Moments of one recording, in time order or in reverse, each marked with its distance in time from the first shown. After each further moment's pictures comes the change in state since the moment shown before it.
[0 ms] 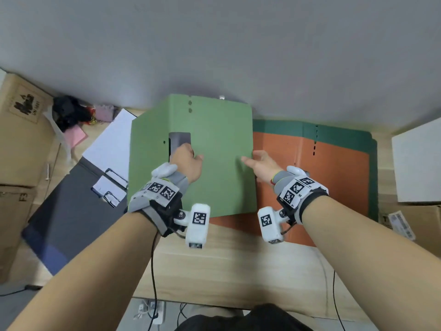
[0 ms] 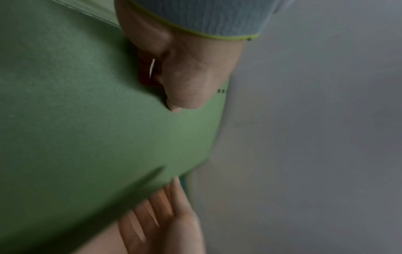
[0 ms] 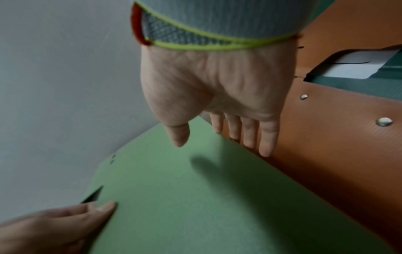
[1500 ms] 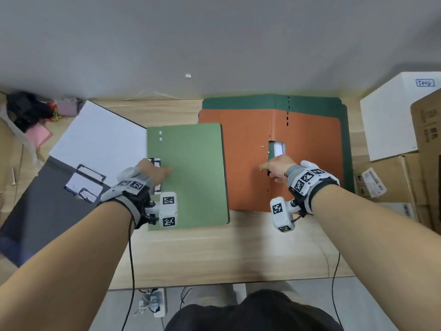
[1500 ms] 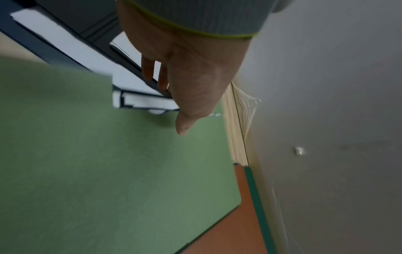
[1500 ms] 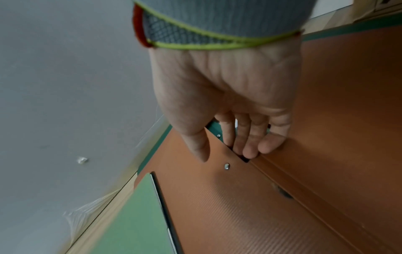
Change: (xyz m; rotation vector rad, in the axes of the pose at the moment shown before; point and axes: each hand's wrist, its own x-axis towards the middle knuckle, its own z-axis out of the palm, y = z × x) left_hand 0.030 -0.101 0.051 0.033 -0.182 -0.356; right_hand -0.015 0.100 -0.055 -0.047 0.130 0.362
